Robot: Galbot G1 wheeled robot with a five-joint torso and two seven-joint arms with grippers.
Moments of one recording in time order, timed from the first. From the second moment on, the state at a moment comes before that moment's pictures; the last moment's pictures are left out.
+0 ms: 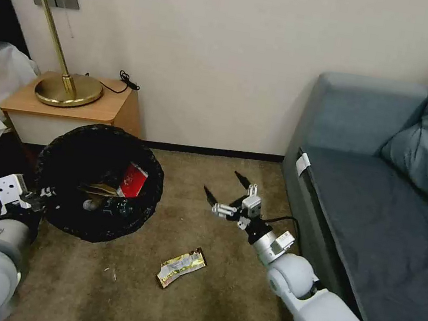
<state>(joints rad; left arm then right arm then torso) 1.50 -1.20 -0.86 -2.41 -1.00 0.60 -0.65 -0.86 0.96 -0.12 1.60 0.32 0.33 -0.27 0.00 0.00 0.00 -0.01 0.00</state>
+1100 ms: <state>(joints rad) 1.47 -1.23 -0.82 -2.38 -0.97 0.59 -0.61 -0.29 1.35 -0.63 0.67 -0.10 0.50 -0.96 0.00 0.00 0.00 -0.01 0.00</state>
